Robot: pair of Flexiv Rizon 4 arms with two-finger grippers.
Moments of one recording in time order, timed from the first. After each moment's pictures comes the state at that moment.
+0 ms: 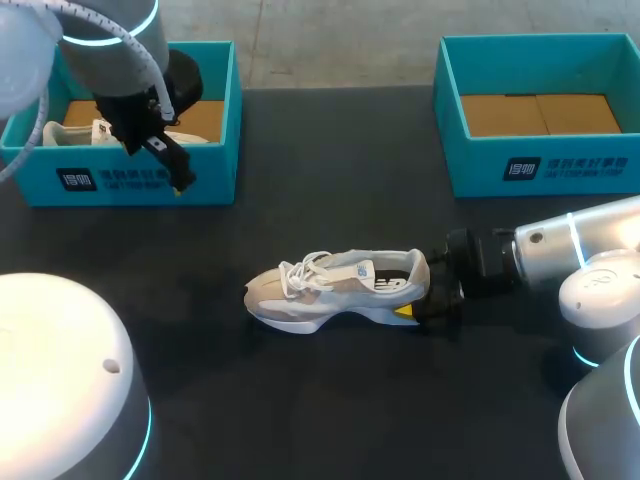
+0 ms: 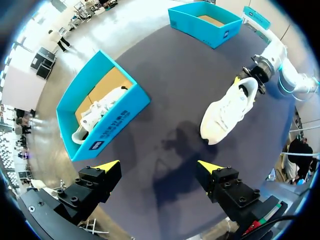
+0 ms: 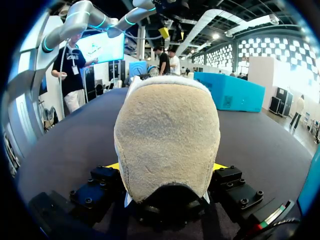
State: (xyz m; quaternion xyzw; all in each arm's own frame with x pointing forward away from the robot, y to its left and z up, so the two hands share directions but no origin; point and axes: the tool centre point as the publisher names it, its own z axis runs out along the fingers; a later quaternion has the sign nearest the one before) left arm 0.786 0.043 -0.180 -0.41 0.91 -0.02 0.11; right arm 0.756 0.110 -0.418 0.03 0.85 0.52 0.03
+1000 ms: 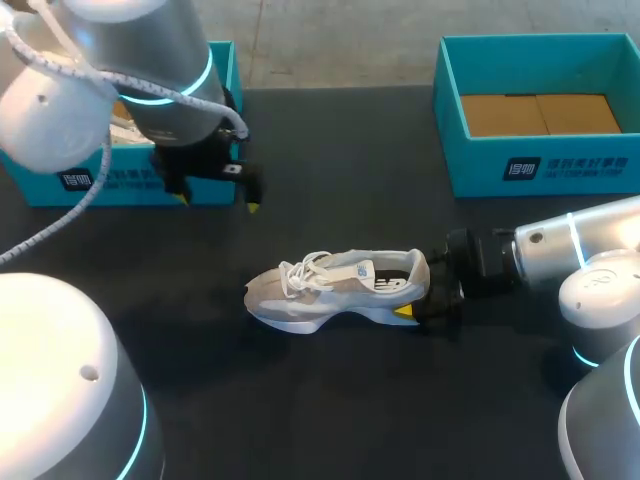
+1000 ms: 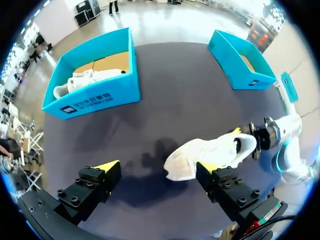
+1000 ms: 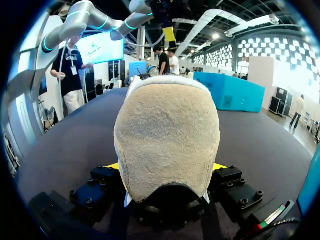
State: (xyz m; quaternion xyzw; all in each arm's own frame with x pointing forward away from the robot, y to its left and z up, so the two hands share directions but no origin) left arm 0.772 -0.042 -0.232 -0.64 0.76 -0.10 0.07; right arm 0.756 0.110 -0.418 0.03 0.85 0.52 0.03
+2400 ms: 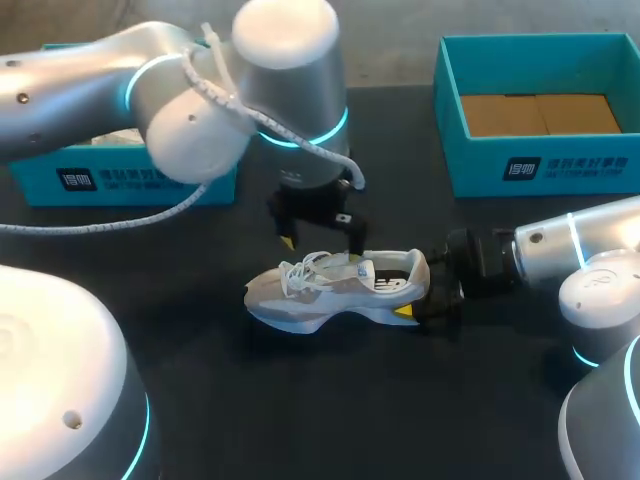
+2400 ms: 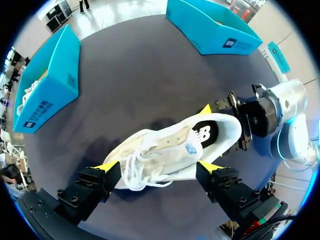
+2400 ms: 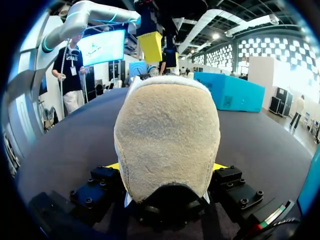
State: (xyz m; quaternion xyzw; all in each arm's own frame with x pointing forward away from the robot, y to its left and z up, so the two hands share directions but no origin) left arm 0.741 -0.178 -0.306 -0.57 0.82 -0.06 0.01; right arm 0.756 0.110 -0.418 0.03 0.85 0.52 0.03
